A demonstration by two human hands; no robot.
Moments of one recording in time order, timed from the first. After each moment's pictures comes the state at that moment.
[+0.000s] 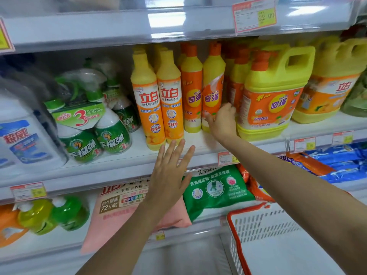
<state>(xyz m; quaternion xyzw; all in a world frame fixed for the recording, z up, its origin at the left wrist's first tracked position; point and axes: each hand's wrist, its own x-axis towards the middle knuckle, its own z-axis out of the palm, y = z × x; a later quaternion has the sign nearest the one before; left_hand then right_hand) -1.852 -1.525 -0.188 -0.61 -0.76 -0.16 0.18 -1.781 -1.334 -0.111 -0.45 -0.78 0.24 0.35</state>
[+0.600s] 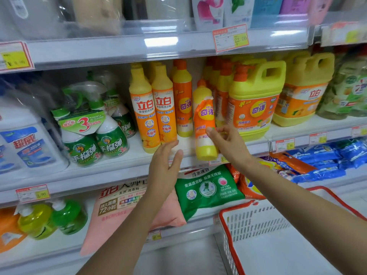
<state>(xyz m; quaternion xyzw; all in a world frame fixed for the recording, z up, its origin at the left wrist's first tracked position) -1.818 -1.540 -0.135 -0.45 -0.71 -0.54 -0.08 -1.689 -1.393 -0.104 -0.34 -0.73 0.46 0.37</state>
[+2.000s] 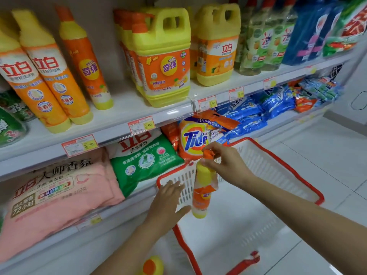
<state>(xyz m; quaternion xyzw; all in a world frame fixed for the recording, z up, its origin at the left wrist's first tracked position) -1.654 -1.523 -0.287 -0.67 -0.71 -0.08 -0.19 -1.473 -1.395 -0.215 -0.40 -0.82 0.31 0.28</state>
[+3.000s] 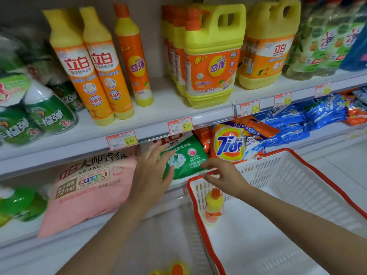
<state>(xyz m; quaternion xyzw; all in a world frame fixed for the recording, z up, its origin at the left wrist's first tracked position) -1.756 -1.529 -0.225 -0.63 -0.73 -0.26 0.09 -1.561 -1.394 -0.255 -0.33 -0.88 0.31 0.16</state>
